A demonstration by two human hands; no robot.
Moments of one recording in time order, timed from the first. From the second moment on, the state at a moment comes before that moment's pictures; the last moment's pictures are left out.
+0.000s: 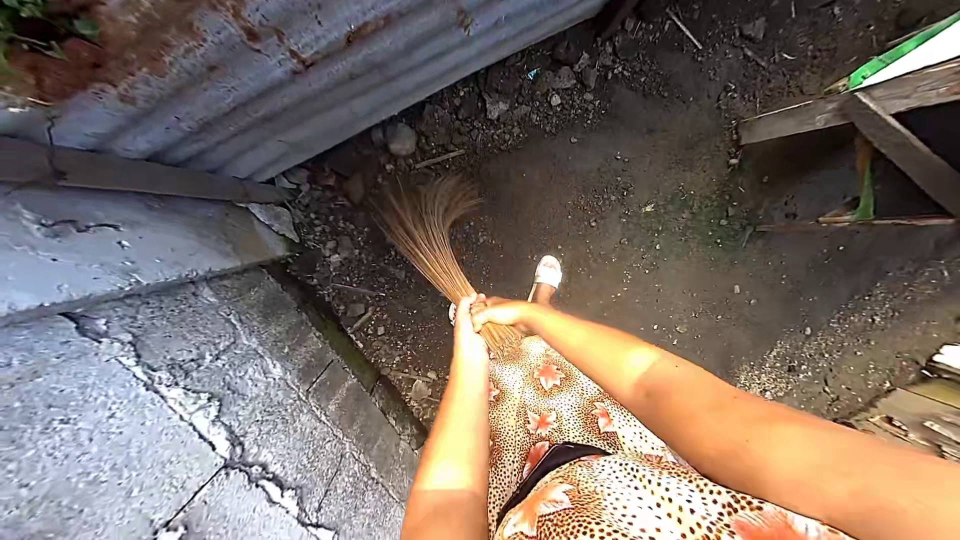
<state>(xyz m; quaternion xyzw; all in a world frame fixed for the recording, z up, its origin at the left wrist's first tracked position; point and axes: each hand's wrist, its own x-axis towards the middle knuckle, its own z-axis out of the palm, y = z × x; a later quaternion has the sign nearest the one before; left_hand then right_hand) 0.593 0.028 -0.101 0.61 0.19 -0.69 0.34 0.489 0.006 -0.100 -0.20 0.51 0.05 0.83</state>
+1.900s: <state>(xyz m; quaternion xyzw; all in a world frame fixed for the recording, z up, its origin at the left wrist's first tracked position) 0.731 0.120 -0.062 0.62 0.16 -0.68 0.35 0.622 0.096 -0.072 -0.25 0.47 0.05 0.85</state>
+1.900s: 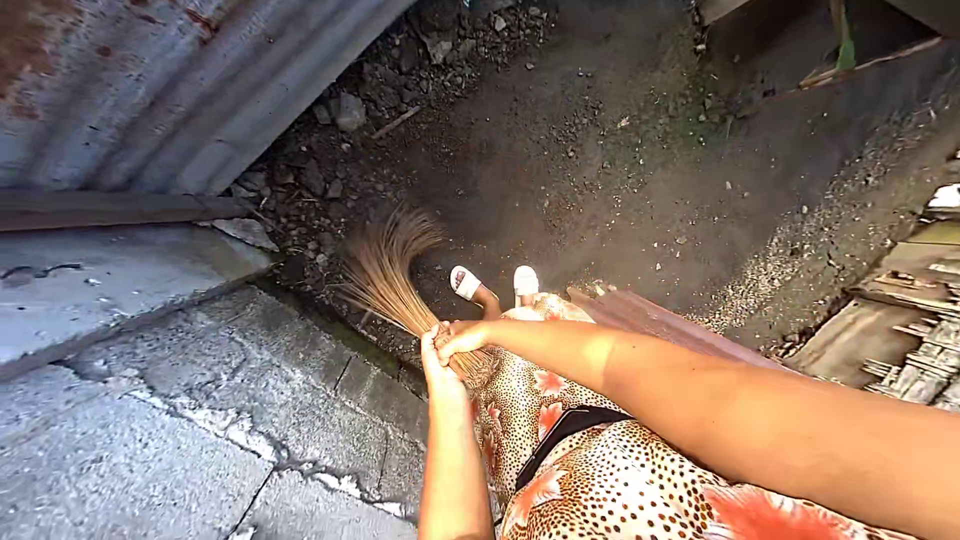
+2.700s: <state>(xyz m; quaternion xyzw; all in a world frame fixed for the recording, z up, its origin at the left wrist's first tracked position) 0.709 0.169 -0.015 0.66 0.06 -0.71 0.25 0.589 0.164 -0.018 -0.16 0.47 -0.04 0.87</state>
